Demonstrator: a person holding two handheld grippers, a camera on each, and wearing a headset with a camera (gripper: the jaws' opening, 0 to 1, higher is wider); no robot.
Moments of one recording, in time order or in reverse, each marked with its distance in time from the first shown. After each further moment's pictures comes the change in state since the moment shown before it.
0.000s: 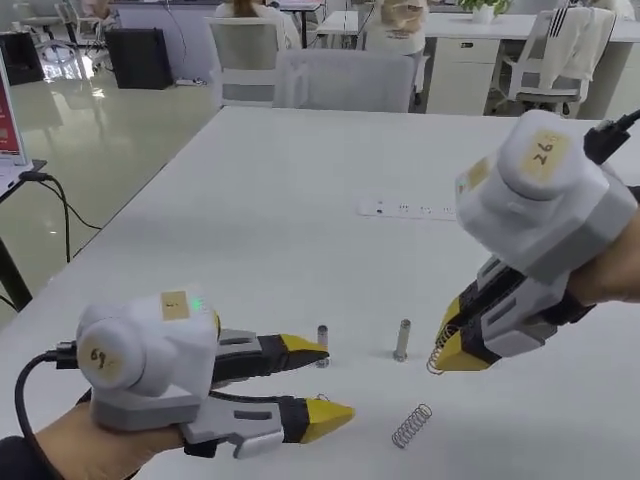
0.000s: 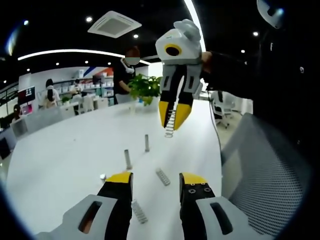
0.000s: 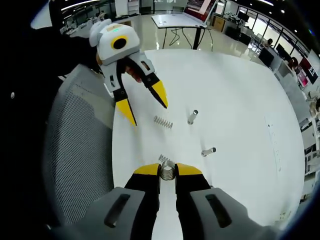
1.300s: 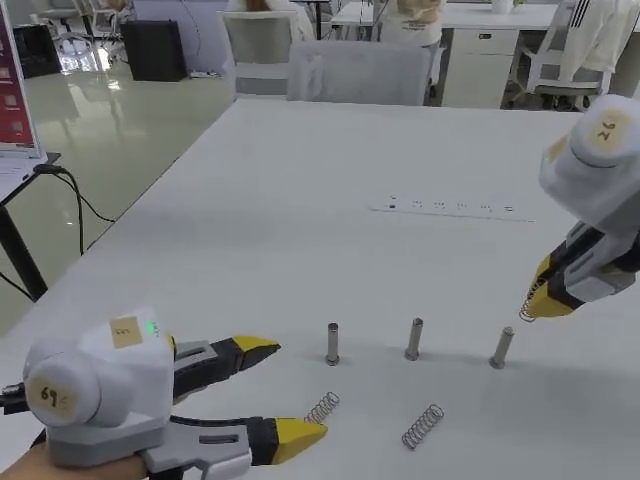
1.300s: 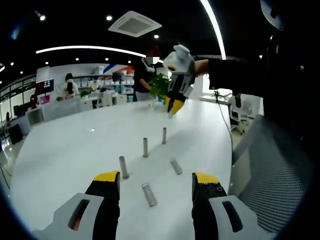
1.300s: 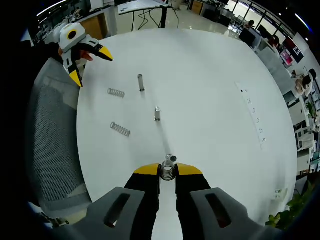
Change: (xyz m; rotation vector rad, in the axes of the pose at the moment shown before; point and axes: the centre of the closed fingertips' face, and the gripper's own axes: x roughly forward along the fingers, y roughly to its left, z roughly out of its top) left arm -0.026 0.019 -0.024 -0.080 -0.007 0.155; right arm -0.007 -0.095 -0.075 0.120 0.132 -0.126
